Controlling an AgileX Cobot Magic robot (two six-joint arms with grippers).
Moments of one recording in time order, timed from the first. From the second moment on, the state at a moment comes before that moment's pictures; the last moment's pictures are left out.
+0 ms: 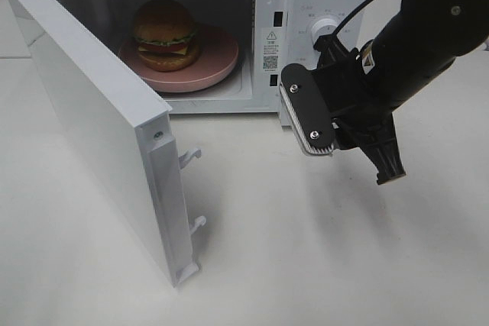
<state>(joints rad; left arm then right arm) 0.00 0.00 -0.51 -0.14 1.07 0.04 0.54 1.61 -0.97 -0.14 0.44 -1.20</state>
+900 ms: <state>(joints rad) 0.00 0.00 -0.51 -0.14 1.07 0.04 0.62 1.76 -1.14 -0.15 0.27 -1.20</state>
